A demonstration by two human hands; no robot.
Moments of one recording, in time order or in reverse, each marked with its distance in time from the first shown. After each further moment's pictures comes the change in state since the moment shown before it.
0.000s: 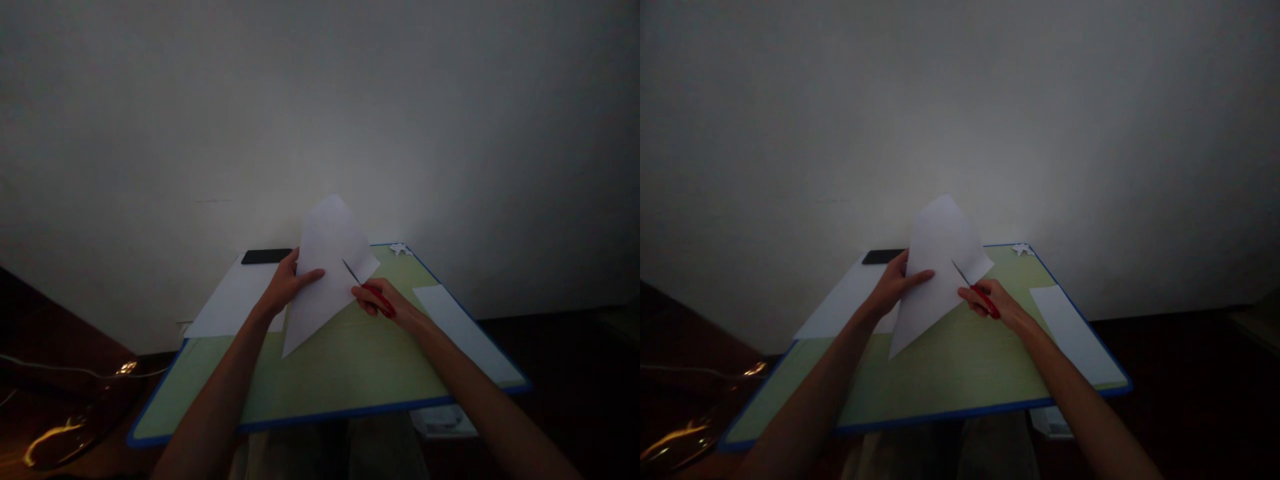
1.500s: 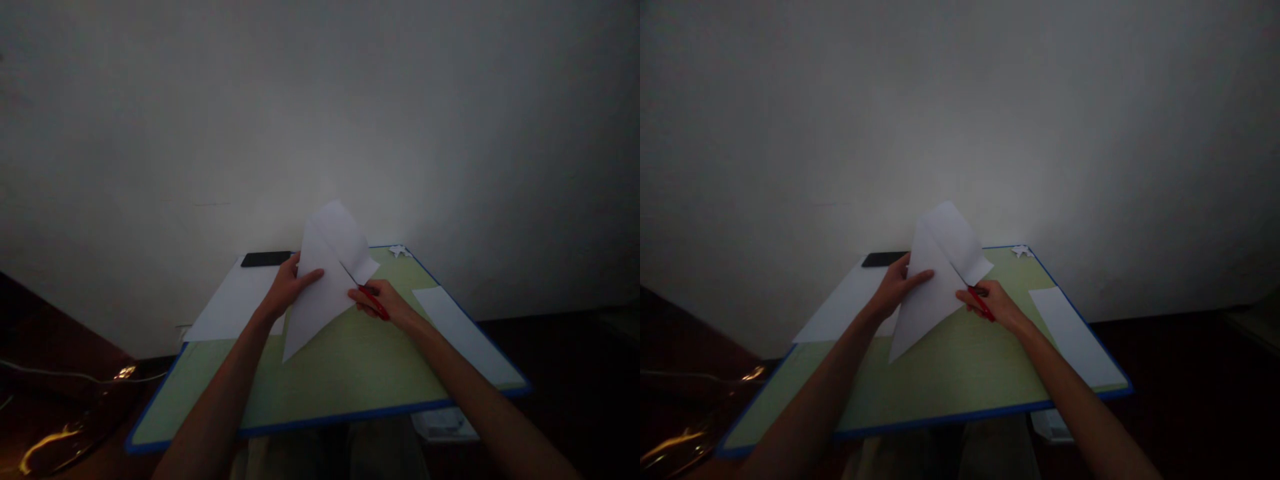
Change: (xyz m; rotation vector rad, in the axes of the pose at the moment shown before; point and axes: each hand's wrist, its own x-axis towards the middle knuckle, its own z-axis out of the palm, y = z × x) left_hand 0.000 -0.002 0.003 0.007 0.022 -0.015; right_hand 0.006 0.009 0.004 0.002 0.090 0.026
